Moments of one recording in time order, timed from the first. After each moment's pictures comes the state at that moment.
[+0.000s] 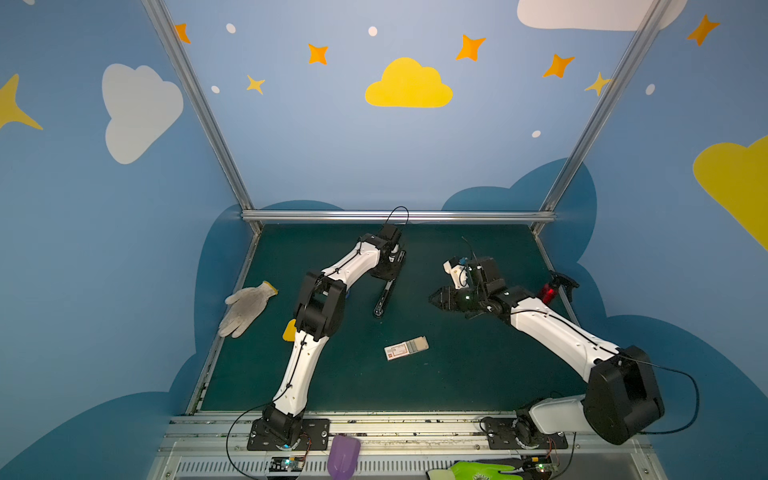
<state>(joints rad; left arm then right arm) -0.47 2.35 2.03 -0.89 0.00 -0.14 0.49 1.39 0.96 -0.38 -0.44 0.45</state>
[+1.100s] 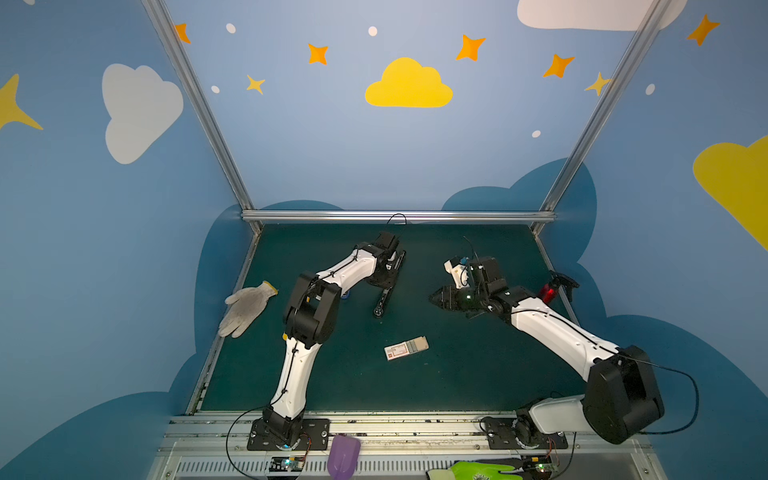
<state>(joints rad) -0.49 2.22 1.79 -0.78 -0.03 -0.15 0.47 1.39 0.95 -0.36 -0.47 0.45</state>
